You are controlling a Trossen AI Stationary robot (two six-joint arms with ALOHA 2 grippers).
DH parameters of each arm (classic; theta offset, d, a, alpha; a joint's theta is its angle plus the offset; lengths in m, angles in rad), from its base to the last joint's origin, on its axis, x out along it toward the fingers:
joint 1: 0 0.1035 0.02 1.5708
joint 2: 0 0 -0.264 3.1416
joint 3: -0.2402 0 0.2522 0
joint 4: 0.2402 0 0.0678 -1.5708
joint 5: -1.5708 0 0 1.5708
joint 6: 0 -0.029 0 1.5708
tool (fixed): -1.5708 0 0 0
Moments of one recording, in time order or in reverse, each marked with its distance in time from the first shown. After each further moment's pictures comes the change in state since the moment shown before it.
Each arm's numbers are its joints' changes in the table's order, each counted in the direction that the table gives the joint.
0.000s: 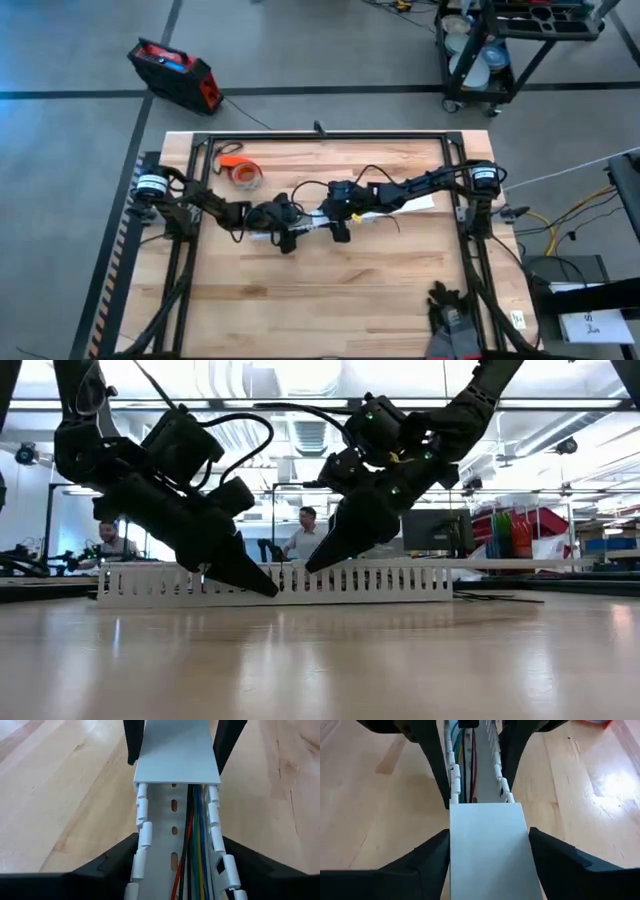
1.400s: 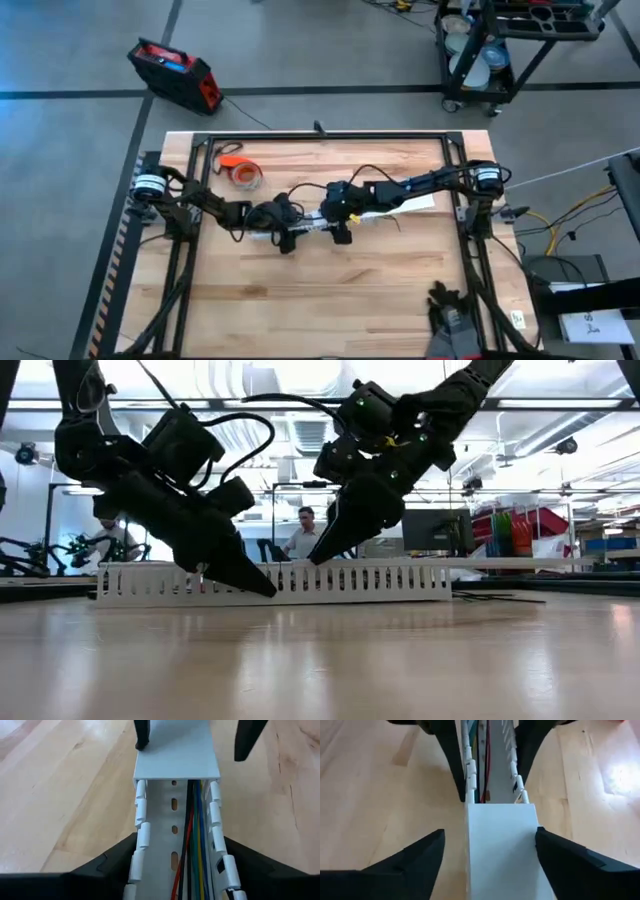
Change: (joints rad) left arm 0.001 0.021 -0.005 0.037 0.008 -0.013; right arm 0.016 0.031 -0.070 0.172 0.003 0.051
